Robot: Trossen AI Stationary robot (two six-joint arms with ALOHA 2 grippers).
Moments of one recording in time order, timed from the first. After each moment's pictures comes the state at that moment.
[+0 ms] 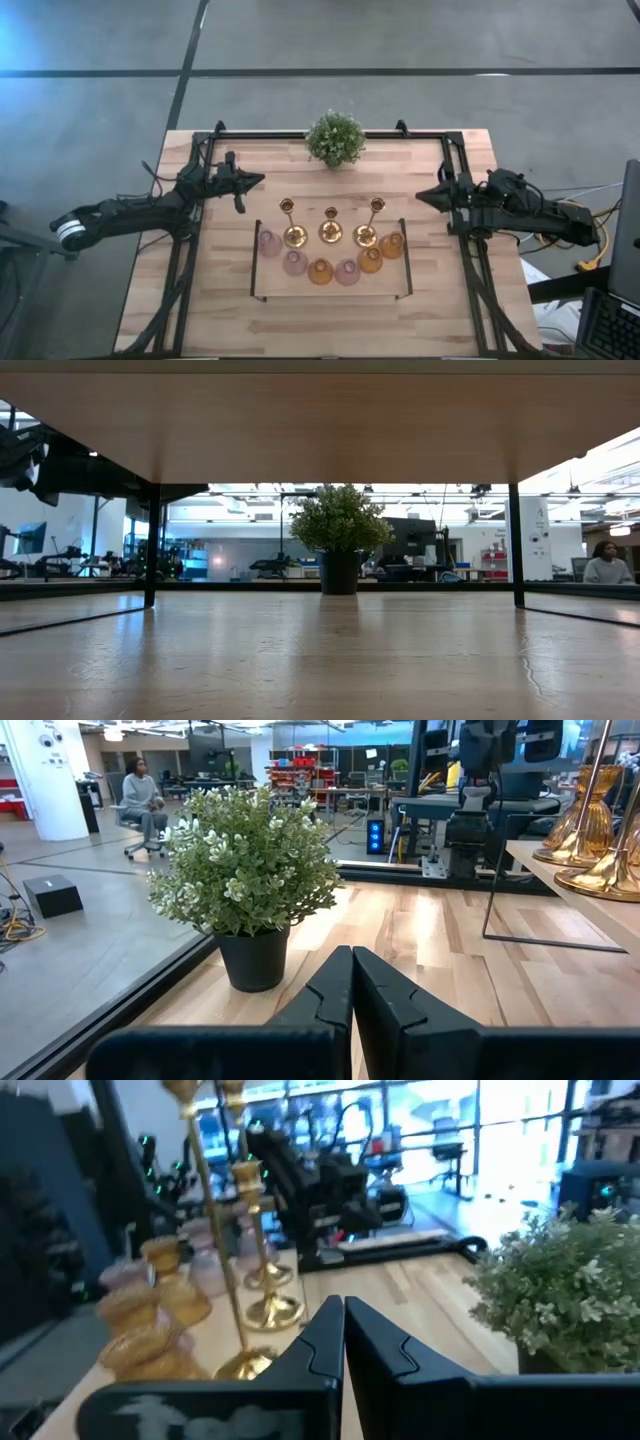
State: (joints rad) left arm 0.68 0.81 0.01 0.85 0.41 0.03; right arm -0.17 0.18 0.37 -0.19 -0.15 0.15
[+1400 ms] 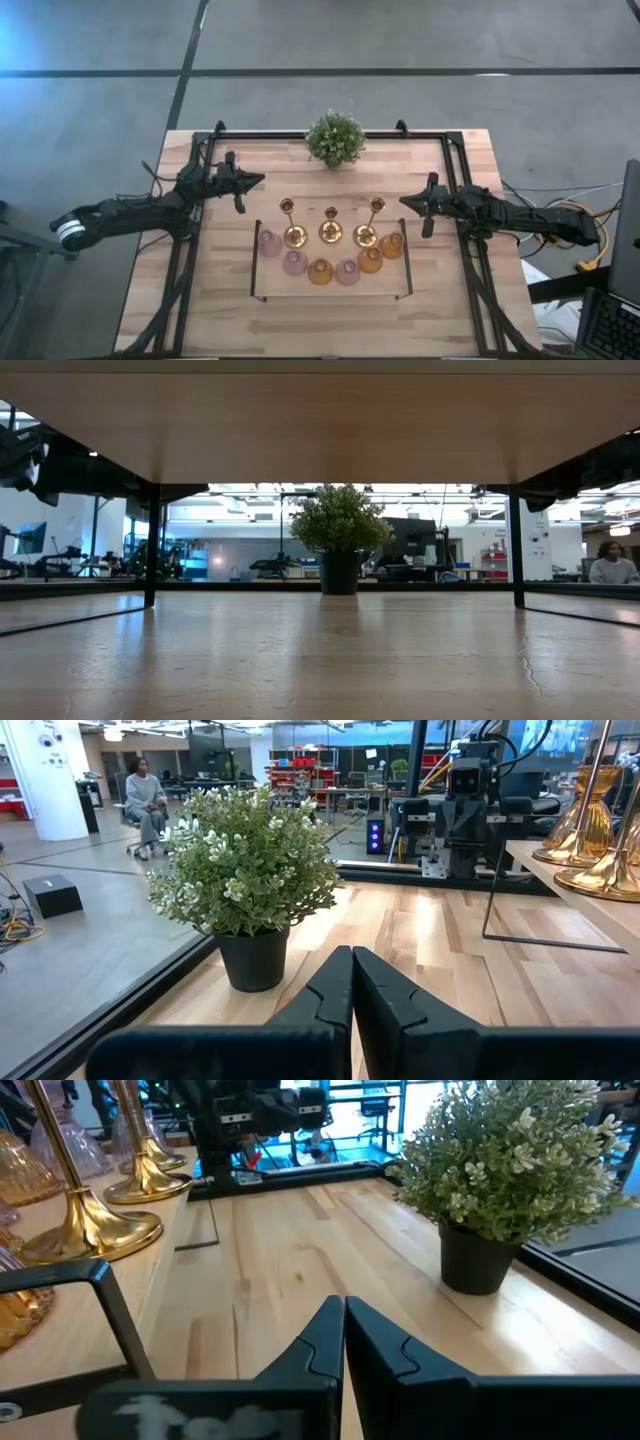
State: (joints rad) left arm 0.68 0.81 0.01 0.85 0.41 0.03; right arm -0.17 0.19 0.02 0.03 0.06 0.10
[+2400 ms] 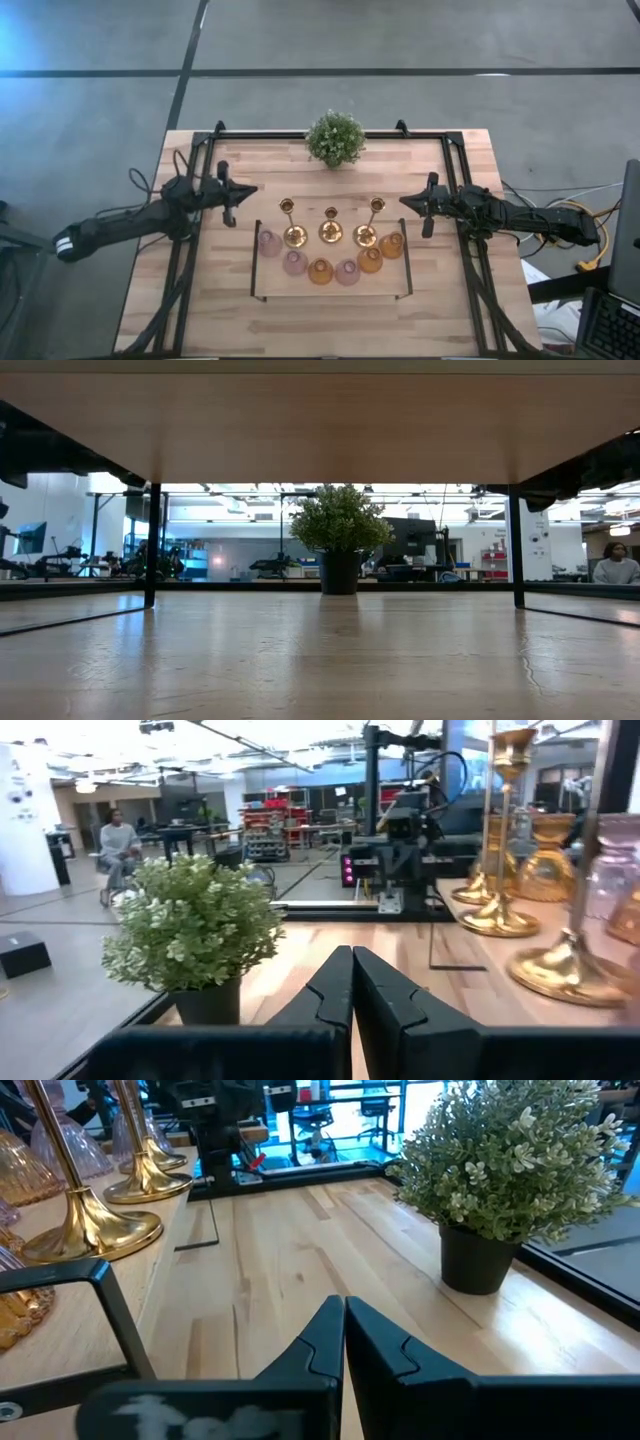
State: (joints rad) left arm 0.42 0.30 0.01 0.41 0.23 0.04; right arm -0.17 0.19 0.02 0.03 0.05 0.10
